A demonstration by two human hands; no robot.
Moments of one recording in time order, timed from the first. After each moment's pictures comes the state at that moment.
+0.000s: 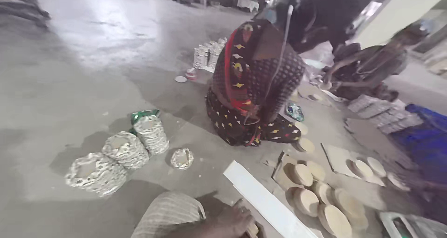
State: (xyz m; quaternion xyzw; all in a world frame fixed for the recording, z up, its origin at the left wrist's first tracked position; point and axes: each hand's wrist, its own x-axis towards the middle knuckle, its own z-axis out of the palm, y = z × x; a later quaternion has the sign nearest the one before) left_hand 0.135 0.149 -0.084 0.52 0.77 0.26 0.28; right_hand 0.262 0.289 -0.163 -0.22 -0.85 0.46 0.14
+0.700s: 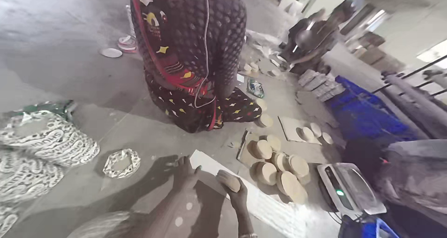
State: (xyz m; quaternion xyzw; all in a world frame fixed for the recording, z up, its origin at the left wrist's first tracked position) left_hand 0.041 0.172 -0.098 0.06 0.90 0.37 0.22; right_hand 0.171 0.358 -0.132 -0.20 -0.77 0.57 0.22
